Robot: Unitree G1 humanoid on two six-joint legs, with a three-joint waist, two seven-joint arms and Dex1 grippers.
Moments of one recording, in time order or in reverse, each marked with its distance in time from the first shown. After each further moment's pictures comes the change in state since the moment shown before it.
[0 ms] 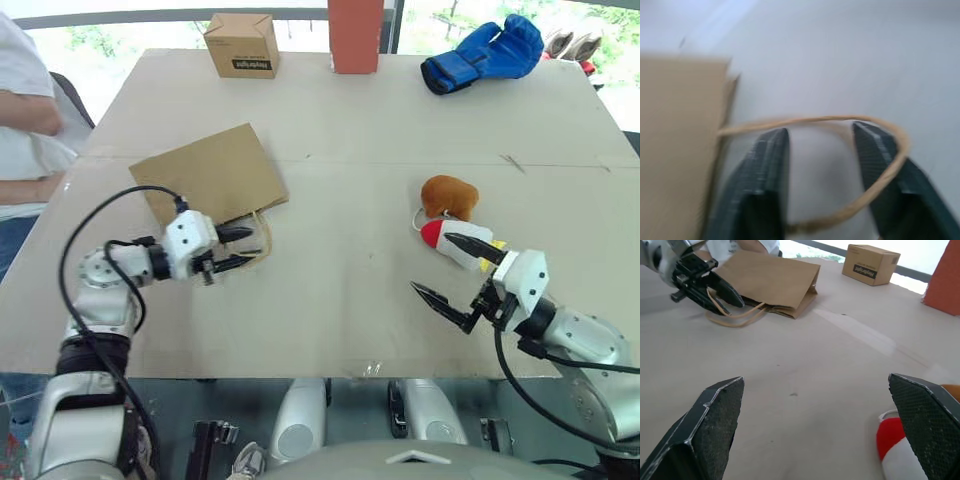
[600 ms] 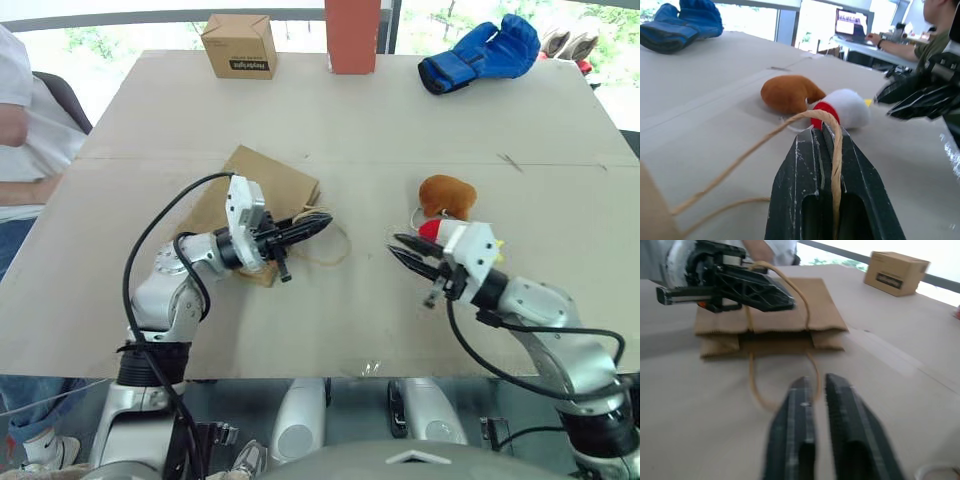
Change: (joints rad) left arm 0.002 -0.219 -0.009 -0.499 -0.351 0.633 0.230; right arm -0.340 0.090 0.223 0.141 -0.042 0.155 -0.004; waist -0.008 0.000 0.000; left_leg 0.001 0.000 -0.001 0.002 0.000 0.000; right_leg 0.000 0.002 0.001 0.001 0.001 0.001
